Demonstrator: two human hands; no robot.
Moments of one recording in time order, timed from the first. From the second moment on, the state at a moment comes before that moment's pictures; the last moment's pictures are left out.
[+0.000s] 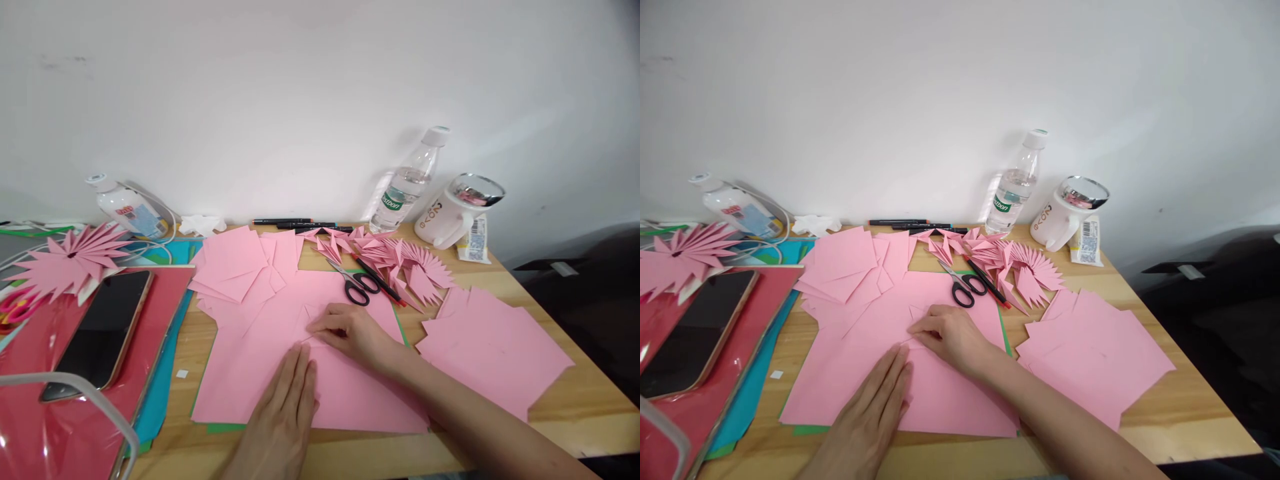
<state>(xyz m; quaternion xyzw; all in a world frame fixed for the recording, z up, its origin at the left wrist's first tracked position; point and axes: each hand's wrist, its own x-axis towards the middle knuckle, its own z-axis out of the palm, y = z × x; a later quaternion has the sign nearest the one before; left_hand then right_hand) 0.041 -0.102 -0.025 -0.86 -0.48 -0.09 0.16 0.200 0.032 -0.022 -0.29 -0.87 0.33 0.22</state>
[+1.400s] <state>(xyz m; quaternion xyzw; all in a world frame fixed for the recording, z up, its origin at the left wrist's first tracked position) 0.042 -0.087 -0.030 -0.82 -0.52 -0.16 0.17 0.202 0.033 -0.024 -0.28 -0.89 0.29 0.21</state>
